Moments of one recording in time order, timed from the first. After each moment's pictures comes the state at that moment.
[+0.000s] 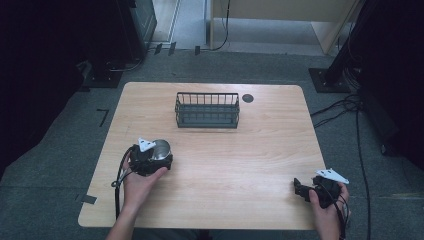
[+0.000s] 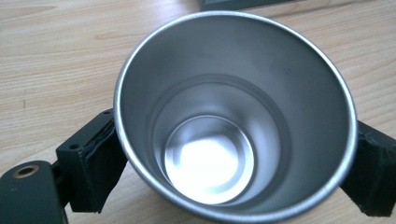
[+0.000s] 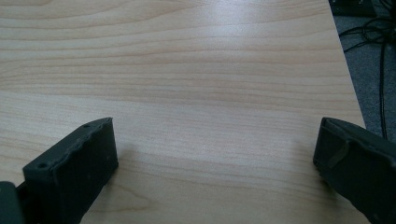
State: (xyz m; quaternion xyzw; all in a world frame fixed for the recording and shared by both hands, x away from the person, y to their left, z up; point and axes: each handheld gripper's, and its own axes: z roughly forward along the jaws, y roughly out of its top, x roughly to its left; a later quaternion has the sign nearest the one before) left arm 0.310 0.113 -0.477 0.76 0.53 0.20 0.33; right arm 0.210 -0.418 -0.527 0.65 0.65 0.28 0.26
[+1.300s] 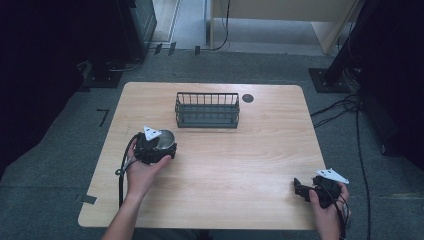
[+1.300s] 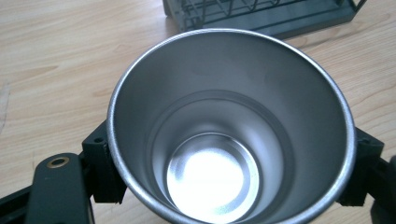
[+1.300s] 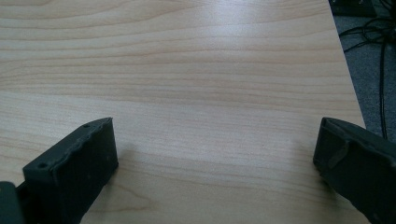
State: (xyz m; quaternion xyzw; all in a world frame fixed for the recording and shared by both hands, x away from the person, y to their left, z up) left arm 0.329 0.093 -0.443 0.77 0.50 0.22 0.34; right arm 0.210 -0.418 -0.527 0.65 0.65 0.28 0.26
